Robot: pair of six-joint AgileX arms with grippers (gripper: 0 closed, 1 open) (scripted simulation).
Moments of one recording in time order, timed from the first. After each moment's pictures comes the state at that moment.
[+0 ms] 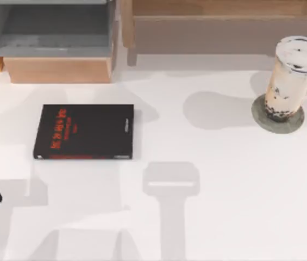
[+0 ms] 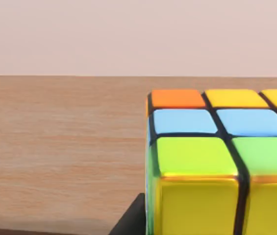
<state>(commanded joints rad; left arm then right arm) 0.00 0.00 0.00 0.00 0.00 0.00 -0.09 1.54 1.46 0.07 -0.21 0.05</state>
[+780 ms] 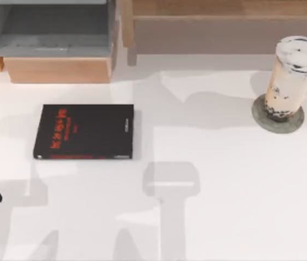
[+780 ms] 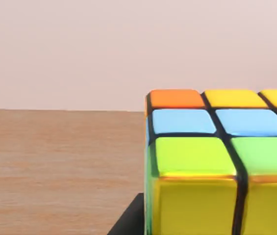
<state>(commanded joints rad) 0.00 0.00 0.00 0.00 0.00 0.00 -0.18 1.58 1.48 0.18 -0.12 -0.01</state>
